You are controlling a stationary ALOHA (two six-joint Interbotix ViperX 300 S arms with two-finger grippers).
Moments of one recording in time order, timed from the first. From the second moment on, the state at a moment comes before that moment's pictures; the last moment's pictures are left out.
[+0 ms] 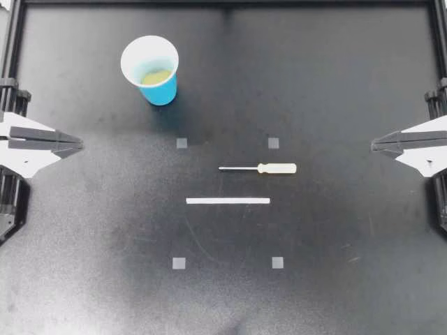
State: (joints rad) left arm 0.00 -0.96 1.17 0.00 -0.30 0.00; right arm -0.01 -0.96 1.17 0.00 -0.30 0.00
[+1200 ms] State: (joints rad) left arm 0.00 -0.95 1.21 0.00 -0.33 0.00; right arm -0.12 -0.10 0.67 -0.12 0.44 -0.01
